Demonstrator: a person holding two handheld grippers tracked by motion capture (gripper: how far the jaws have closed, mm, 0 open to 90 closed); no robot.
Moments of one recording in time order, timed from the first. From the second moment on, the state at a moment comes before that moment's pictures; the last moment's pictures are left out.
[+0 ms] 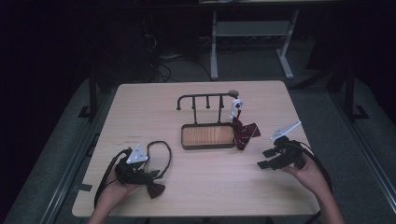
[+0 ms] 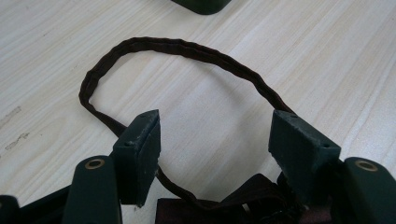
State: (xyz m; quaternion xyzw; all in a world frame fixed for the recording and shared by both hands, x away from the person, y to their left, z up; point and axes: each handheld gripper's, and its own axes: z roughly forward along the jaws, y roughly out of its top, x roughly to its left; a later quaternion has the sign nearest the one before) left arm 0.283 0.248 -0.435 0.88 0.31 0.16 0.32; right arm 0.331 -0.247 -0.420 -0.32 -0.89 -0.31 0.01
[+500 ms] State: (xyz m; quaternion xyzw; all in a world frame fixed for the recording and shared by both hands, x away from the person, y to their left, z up) left arm 0.286 0.249 -0.430 0.88 0.31 0.17 0.31; right arm 0.320 -0.248 -0.430 -0.33 -0.89 -0.31 0.00
